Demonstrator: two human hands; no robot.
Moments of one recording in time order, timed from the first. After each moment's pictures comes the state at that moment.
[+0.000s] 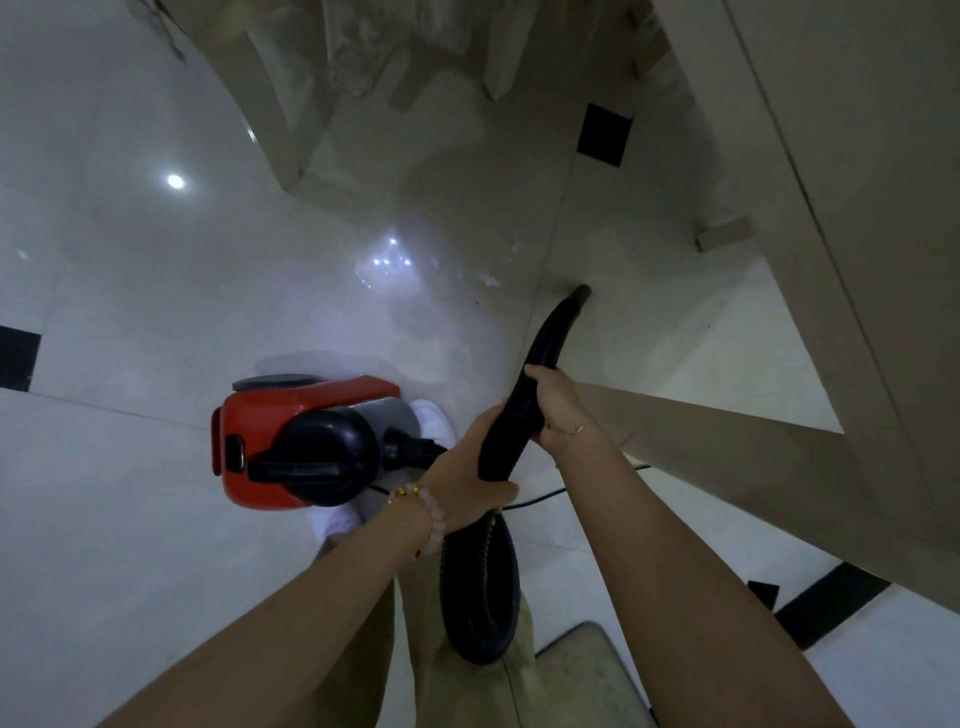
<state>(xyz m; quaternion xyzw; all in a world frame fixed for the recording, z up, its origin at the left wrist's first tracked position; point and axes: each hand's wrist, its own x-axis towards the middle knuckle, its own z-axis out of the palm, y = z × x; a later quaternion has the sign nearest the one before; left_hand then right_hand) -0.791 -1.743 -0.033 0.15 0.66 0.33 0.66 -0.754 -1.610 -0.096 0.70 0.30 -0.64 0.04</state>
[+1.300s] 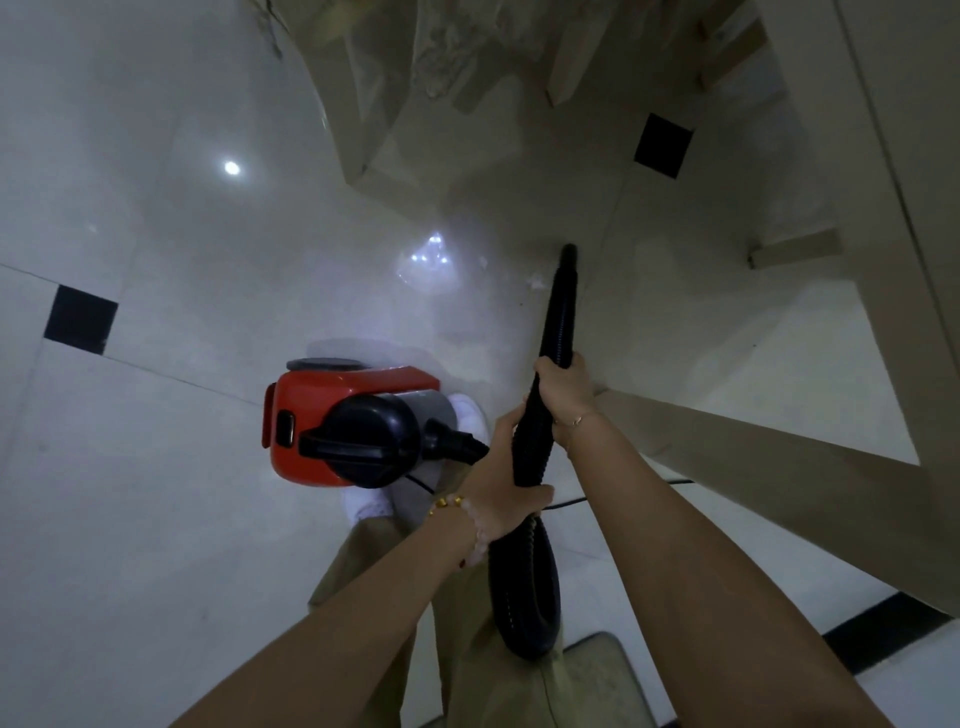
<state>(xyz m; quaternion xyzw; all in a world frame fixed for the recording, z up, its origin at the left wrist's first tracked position) -0.779 -1.762 -0.027 0.03 0.67 0.39 0.63 -0.785 -1.637 -0.083 0.63 0.49 -0.59 0.09</state>
